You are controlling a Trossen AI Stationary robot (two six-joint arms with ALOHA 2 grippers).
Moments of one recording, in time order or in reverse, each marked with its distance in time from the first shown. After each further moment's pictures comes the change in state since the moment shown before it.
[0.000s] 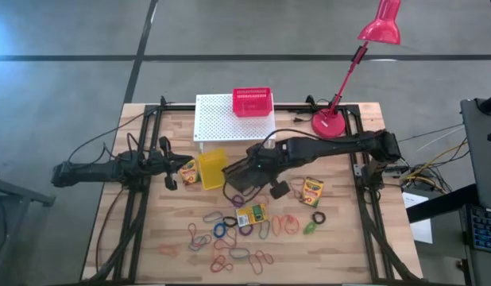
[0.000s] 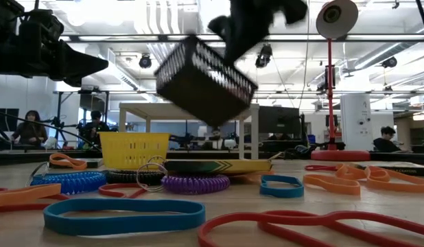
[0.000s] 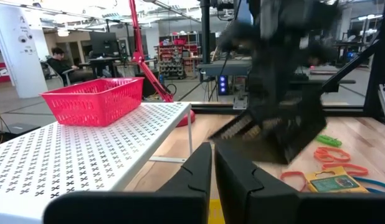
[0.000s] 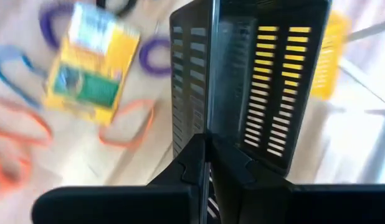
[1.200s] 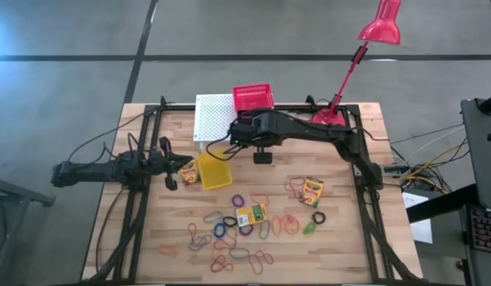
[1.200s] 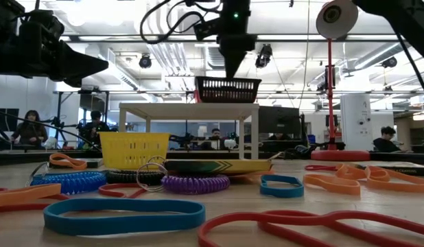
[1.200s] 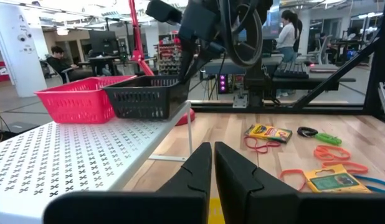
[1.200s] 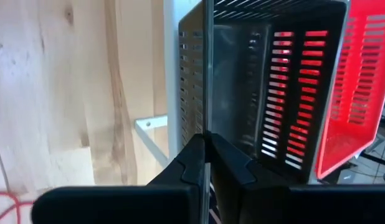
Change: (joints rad) left arm 0.000 0.007 0.000 0.000 0.001 0.000; right arm -0.154 0.367 0.611 -0.549 0.477 0.307
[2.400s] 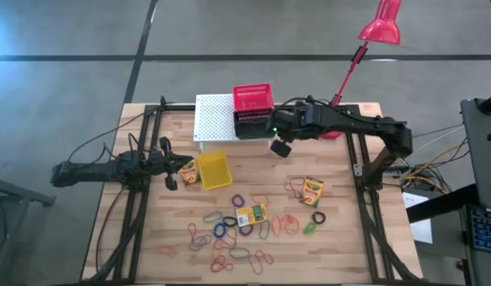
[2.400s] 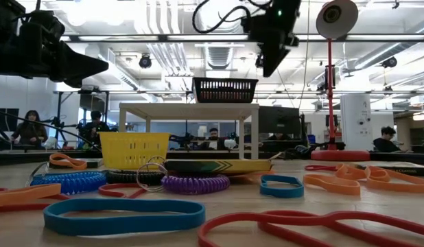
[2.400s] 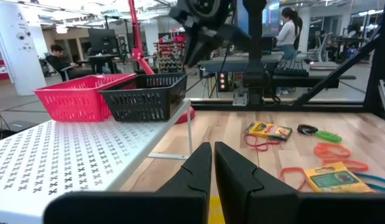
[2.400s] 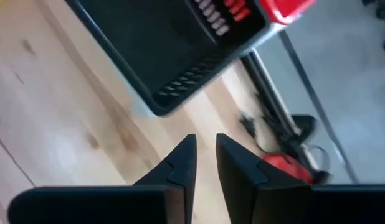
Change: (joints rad) left arm 0.000 0.007 0.000 -0.001 0.000 0.000; right arm -0.093 -0.521 -0.705 0.360 -0.038 0.425
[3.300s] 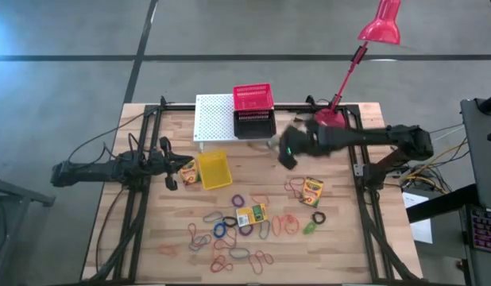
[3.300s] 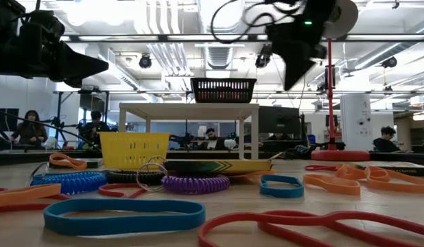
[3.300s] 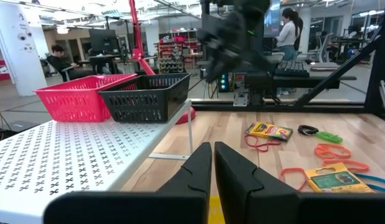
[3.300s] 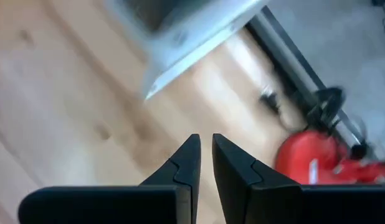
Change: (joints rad) left arm 0.000 0.000 0.000 0.001 -0.002 0.000; right arm 0.150 -0.202 -0.394 0.179 0.097 0.258
